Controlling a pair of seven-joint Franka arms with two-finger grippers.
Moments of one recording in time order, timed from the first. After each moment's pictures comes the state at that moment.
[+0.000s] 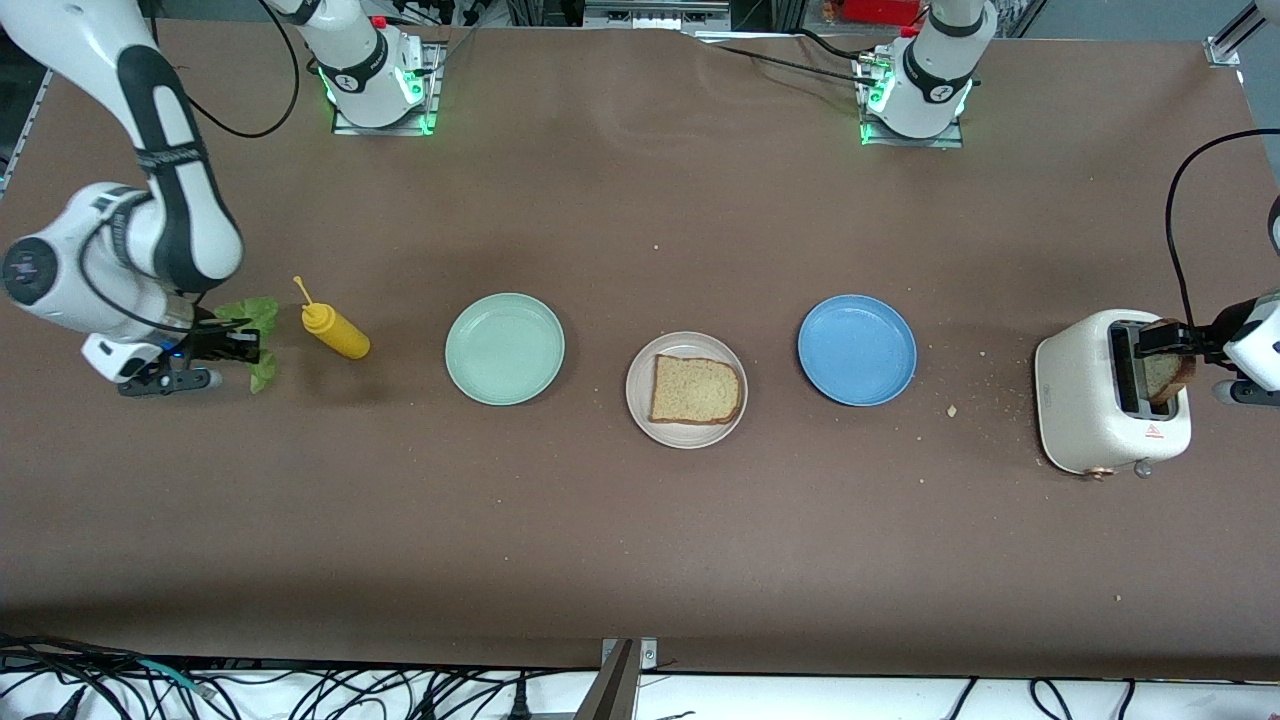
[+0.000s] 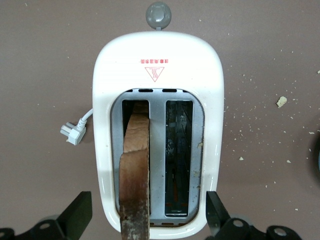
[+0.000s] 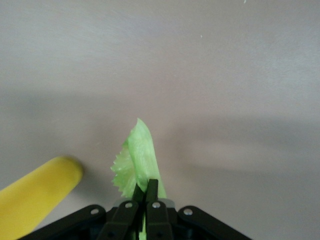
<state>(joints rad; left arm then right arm) 0.21 0.34 0.13 -1.75 0.04 1.96 0.38 0.11 0.34 -0.30 -1.98 0.18 2.18 -0.41</state>
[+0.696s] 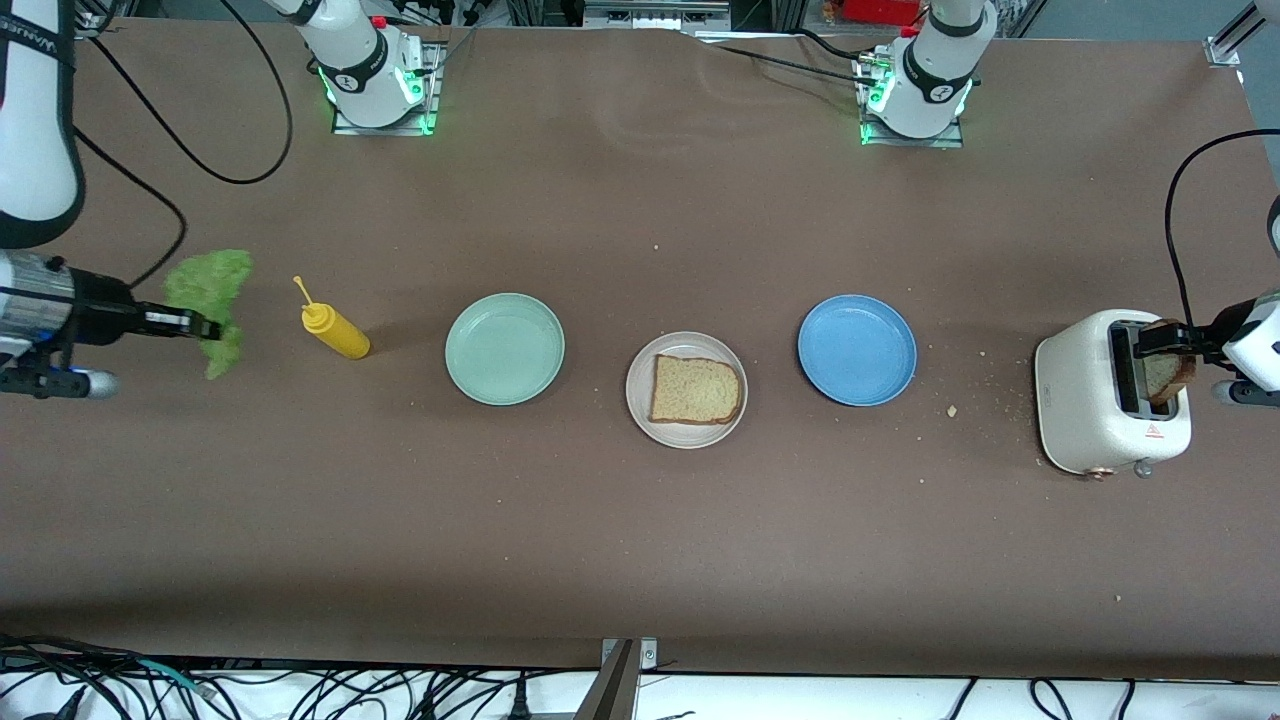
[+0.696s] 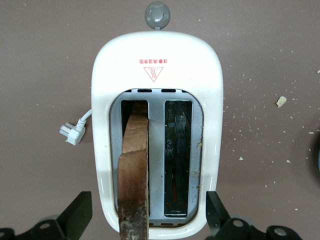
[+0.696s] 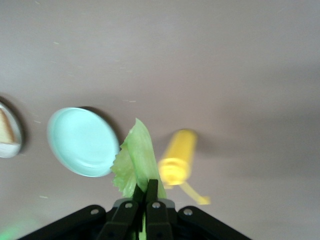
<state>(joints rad) 0.21 0.34 0.13 -1.75 0.04 1.96 0.38 0.16 0.31 -0.26 -1.57 0.36 1.65 0.04</state>
